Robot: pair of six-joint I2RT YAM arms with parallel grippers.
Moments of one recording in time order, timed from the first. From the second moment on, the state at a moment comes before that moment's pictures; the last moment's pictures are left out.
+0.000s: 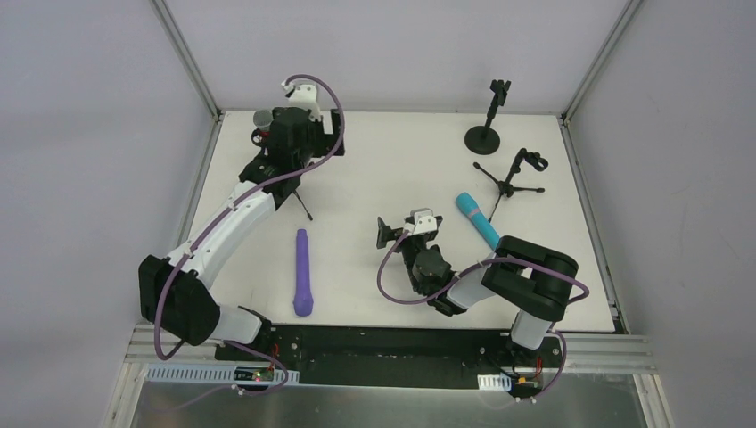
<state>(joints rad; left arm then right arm) -0.41 1.37 1.23 -0.14 -0.34 -0.17 1.11 1.75 0.46 1.37 0.82 0.04</state>
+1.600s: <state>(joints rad) -0.49 1.58 1.24 -0.34 0.02 -0.46 0.49 0.99 0.81 -0.16 0.17 0.64</state>
